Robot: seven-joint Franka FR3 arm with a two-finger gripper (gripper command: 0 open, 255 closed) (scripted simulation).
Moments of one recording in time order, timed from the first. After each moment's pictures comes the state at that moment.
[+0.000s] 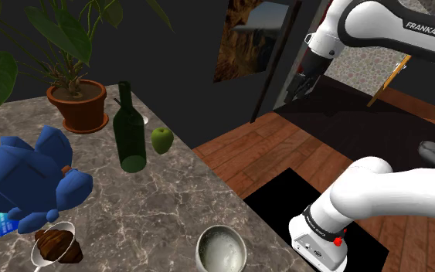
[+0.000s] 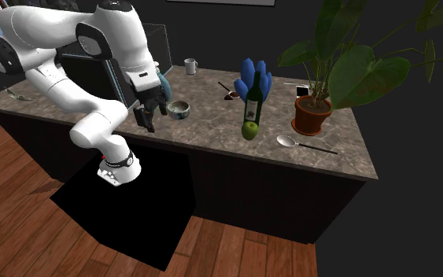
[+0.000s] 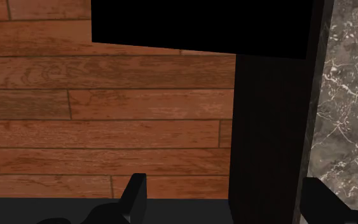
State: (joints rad) arm -0.01 -0.83 -0.06 -2.40 -0.01 1.63 -0.13
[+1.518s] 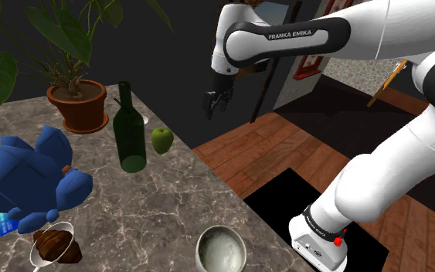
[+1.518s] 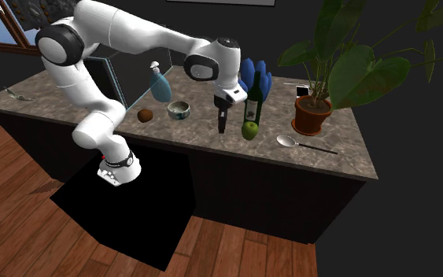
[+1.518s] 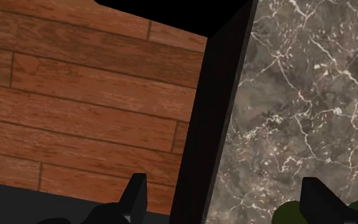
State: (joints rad) arm 0.15 -0.12 0.16 -2.09 0.08 1.91 0.00
